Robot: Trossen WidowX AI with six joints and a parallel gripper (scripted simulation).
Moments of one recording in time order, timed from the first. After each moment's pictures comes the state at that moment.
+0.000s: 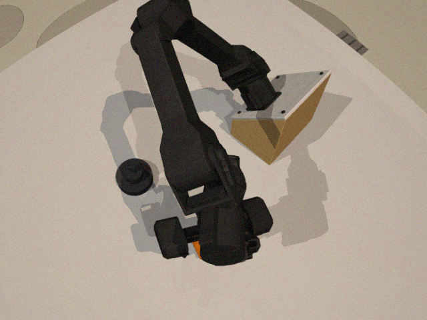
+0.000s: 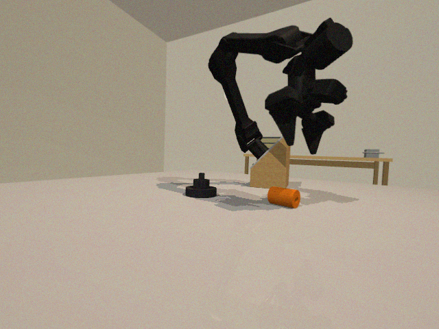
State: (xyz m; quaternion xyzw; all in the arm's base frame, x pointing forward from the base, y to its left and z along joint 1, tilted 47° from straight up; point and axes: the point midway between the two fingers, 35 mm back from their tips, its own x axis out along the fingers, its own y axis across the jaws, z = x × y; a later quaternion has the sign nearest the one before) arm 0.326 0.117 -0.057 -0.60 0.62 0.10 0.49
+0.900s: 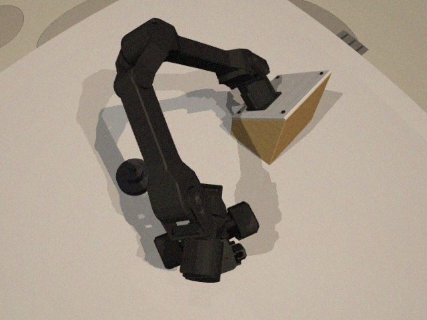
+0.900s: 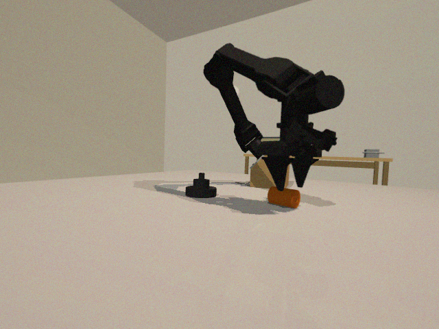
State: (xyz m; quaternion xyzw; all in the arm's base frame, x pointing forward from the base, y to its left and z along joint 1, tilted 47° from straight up) arm 0.314 0.042 -0.104 -0.58 0.70 0.12 0.40
